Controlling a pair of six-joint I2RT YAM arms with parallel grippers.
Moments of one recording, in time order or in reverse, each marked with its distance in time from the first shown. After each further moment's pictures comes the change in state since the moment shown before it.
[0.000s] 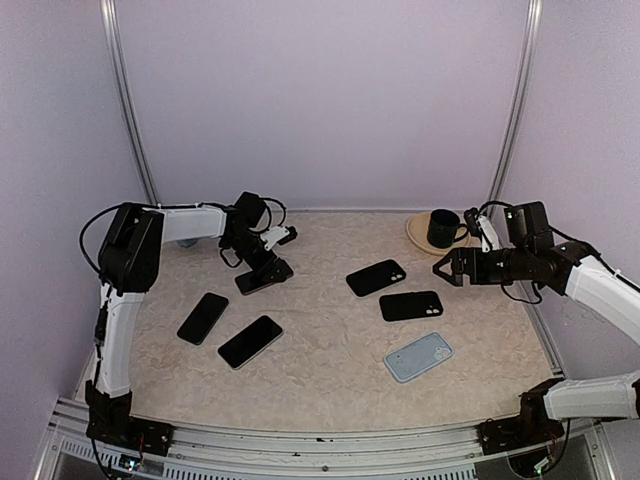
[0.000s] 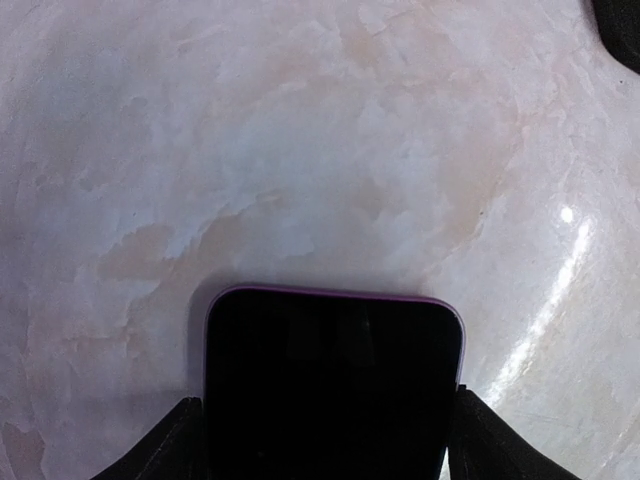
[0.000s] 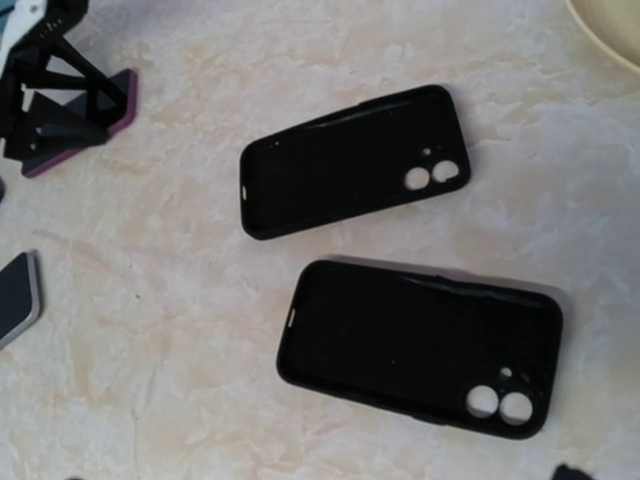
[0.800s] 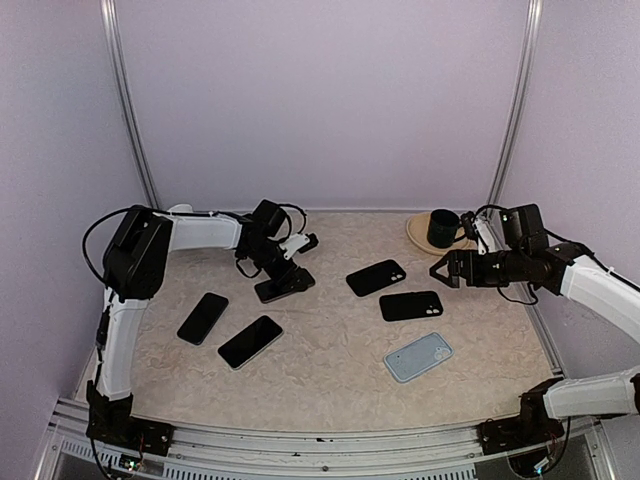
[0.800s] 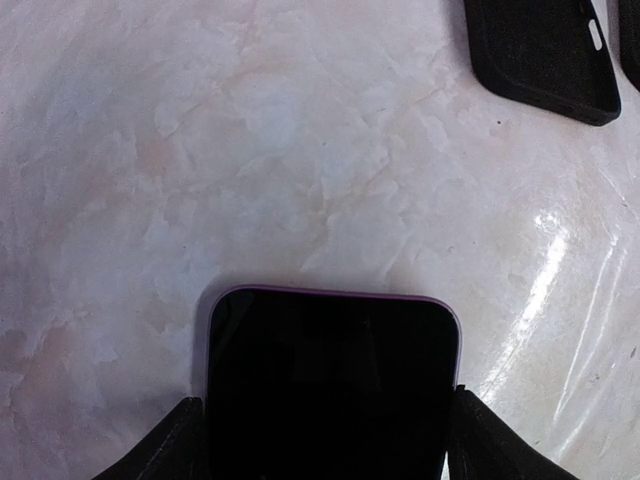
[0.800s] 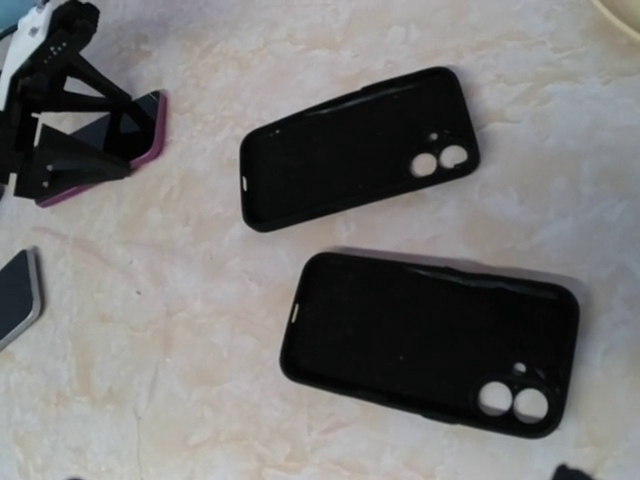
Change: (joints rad) left arm -0.119 -0.022 -0.063 0.109 0.028 -0.080; right arm 0.000 0.033 -0.016 0.032 -0.017 0.022
